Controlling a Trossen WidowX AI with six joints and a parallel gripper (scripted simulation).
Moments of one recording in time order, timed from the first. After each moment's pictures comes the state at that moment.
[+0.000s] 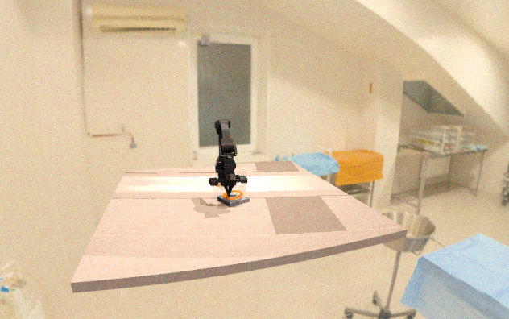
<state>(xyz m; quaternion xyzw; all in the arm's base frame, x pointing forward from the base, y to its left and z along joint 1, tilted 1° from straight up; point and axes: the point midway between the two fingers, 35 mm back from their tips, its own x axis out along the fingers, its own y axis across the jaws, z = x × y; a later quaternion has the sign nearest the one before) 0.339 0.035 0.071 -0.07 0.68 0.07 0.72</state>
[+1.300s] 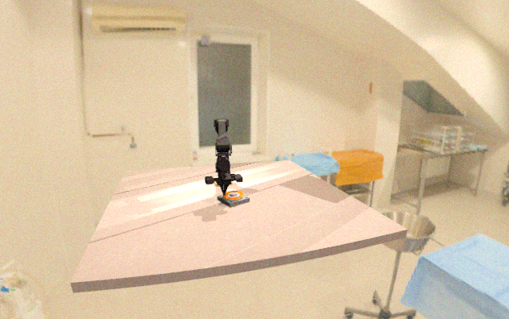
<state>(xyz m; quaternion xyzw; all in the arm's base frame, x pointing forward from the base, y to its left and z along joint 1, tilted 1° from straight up) 0.314 0.012 0.069 -0.07 0.68 0.06 0.72</state>
